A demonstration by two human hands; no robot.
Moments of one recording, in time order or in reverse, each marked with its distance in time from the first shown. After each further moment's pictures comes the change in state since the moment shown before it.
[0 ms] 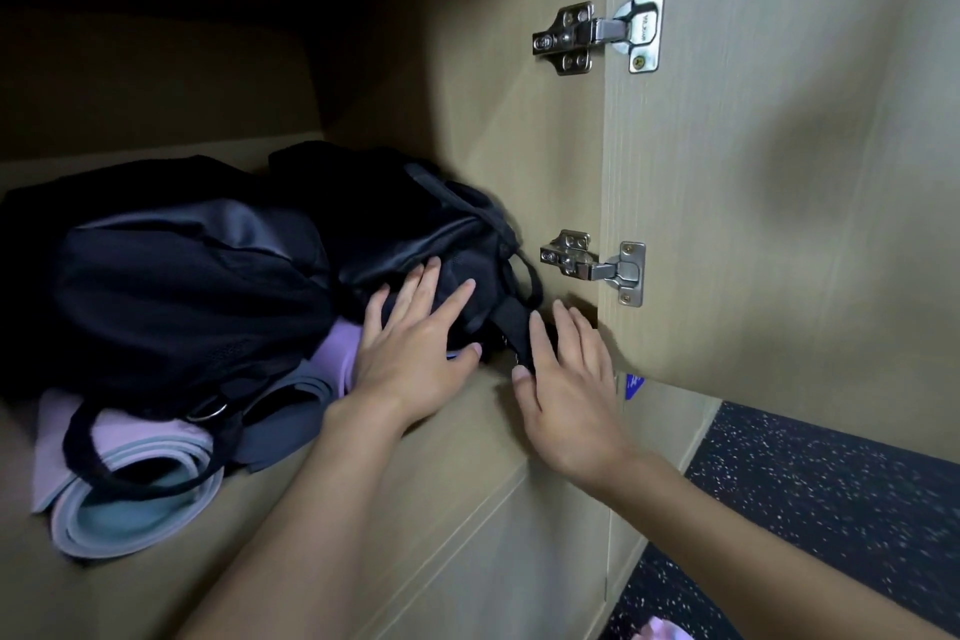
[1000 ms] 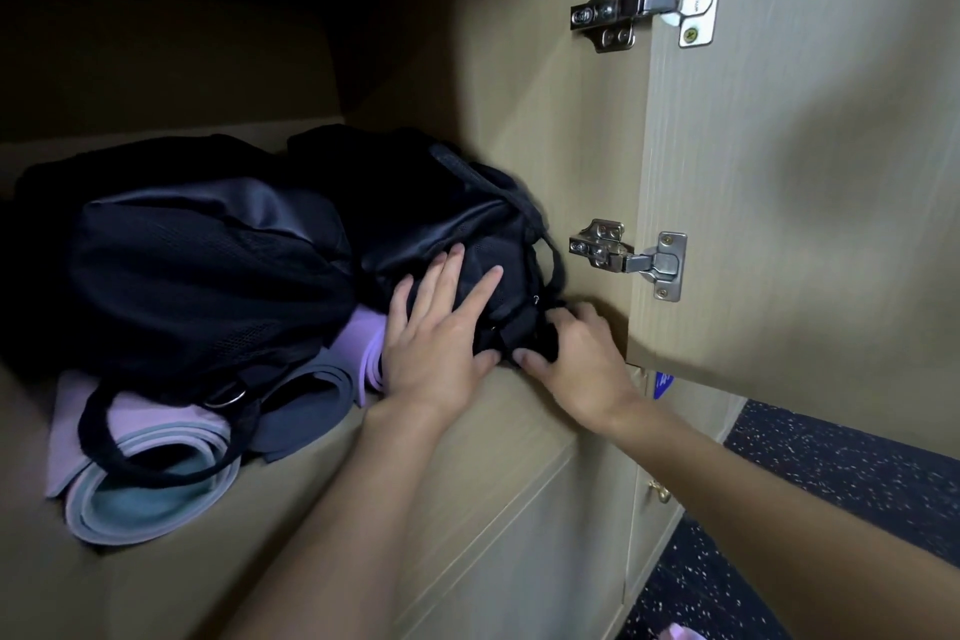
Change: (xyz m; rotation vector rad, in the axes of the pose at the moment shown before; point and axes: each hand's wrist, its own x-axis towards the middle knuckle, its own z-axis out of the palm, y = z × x) left_hand 0.000 -0.001 0.020 0.073 0.151 0.012; right_hand 0.048 0.005 0.010 0.199 -0.119 0.128
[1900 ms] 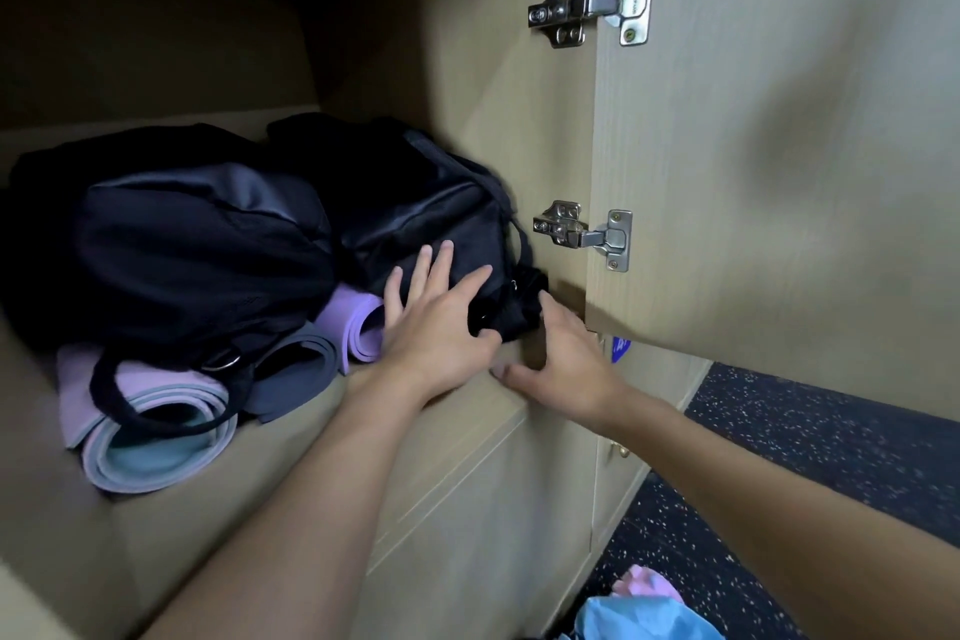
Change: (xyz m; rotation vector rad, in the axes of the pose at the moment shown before) left_hand -0.016 0.029 -0.029 -0.246 -0.185 -0.054; right_hand -0.051 0.005 -0.022 0.126 -0.087 -0.020
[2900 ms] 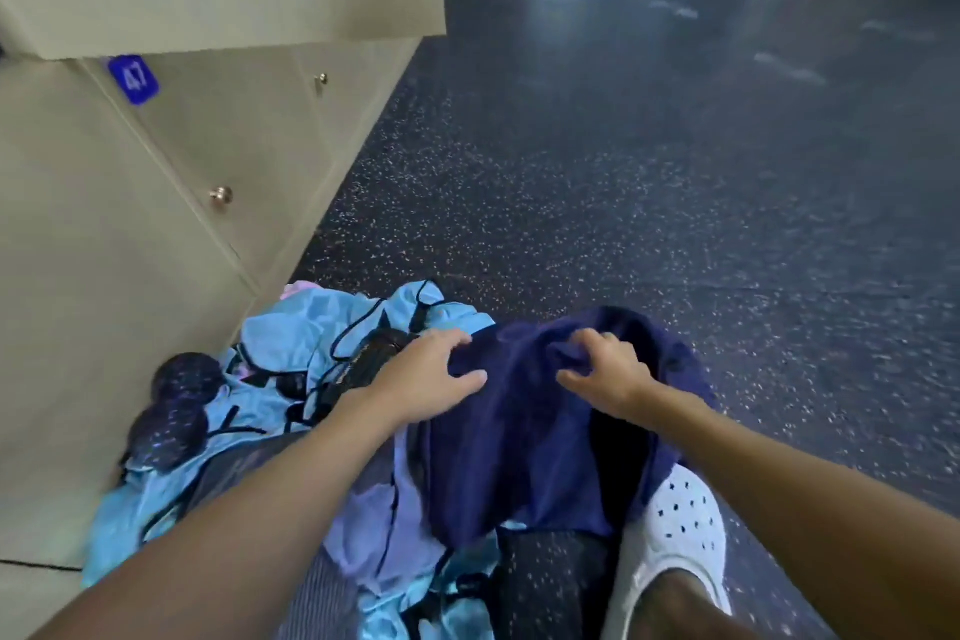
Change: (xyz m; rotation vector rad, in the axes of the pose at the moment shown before) left_hand -0.344 0.278 0.214 -0.303 -0.846 0.406; right_hand -0.543 0.229 -0.127 -0.200 -0.072 1.024
